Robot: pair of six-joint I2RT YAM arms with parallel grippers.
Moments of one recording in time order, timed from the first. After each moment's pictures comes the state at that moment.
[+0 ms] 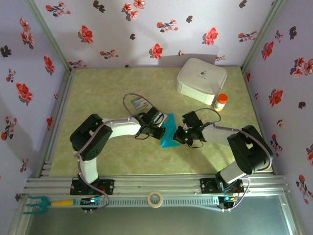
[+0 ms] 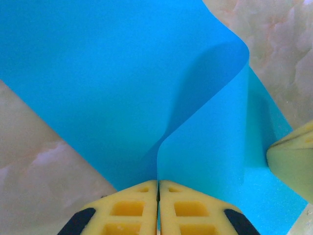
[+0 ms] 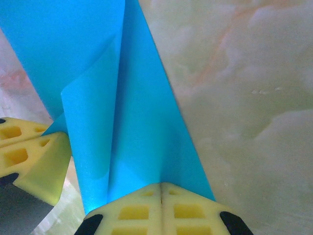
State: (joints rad) left arm -0.86 1.87 1.07 -0.24 0.15 -0.32; right arm 0.54 1.53 0.63 -0.19 -0.39 0.92
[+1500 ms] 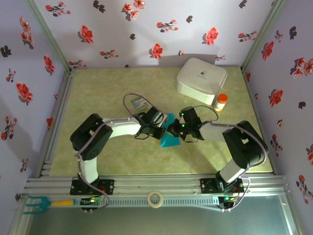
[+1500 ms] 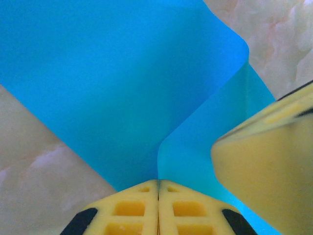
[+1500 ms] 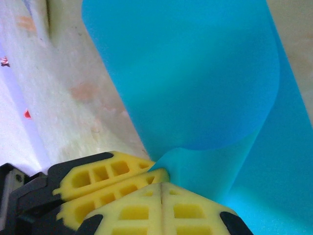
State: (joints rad) left arm -0.86 1.88 1.07 -0.24 0.16 -0.32; right arm 0.54 1.62 0.66 0.10 -0.49 1.08
